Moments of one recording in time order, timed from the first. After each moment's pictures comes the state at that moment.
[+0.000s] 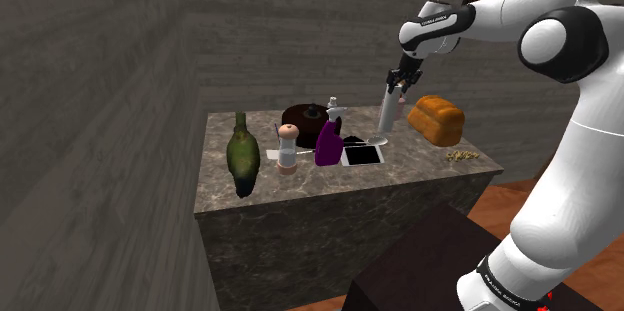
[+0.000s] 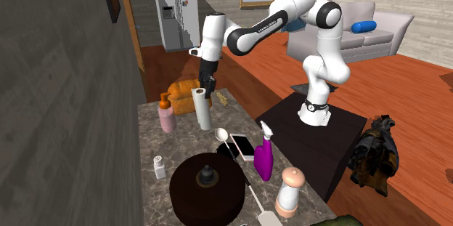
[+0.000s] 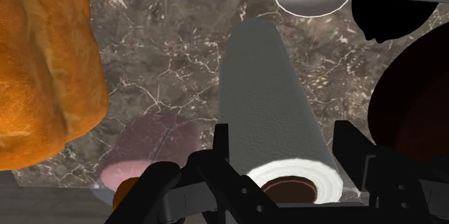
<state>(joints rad) -0.22 0.21 -0.27 -1.78 0.10 2.18 -0.20</state>
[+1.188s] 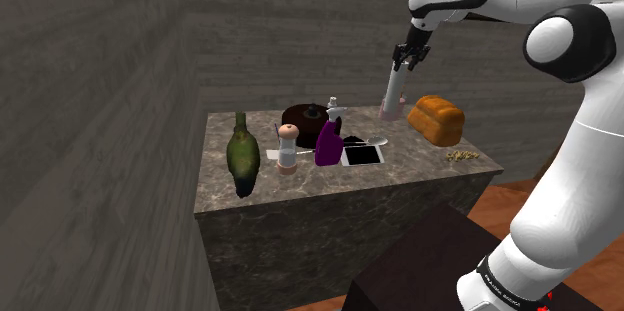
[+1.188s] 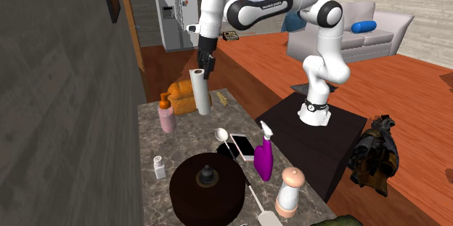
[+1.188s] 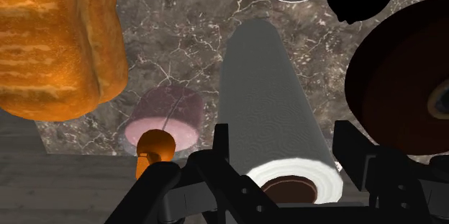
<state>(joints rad) -0.22 0.19 -0.28 -1.57 0.09 1.95 -0.18</state>
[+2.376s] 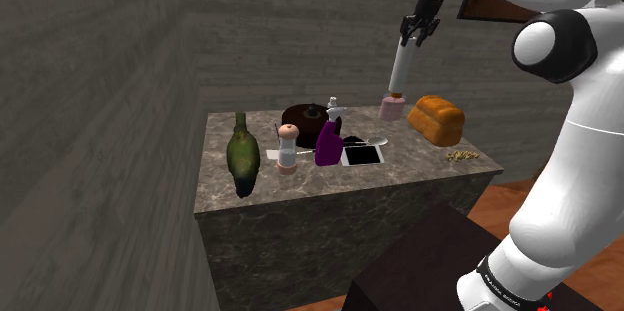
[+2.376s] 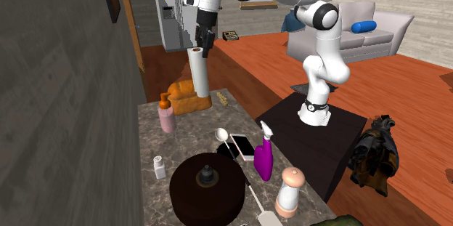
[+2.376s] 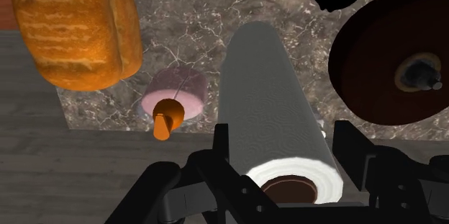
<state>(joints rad) -0.24 0.24 -0.28 -1.24 0.10 1.68 -0.18</state>
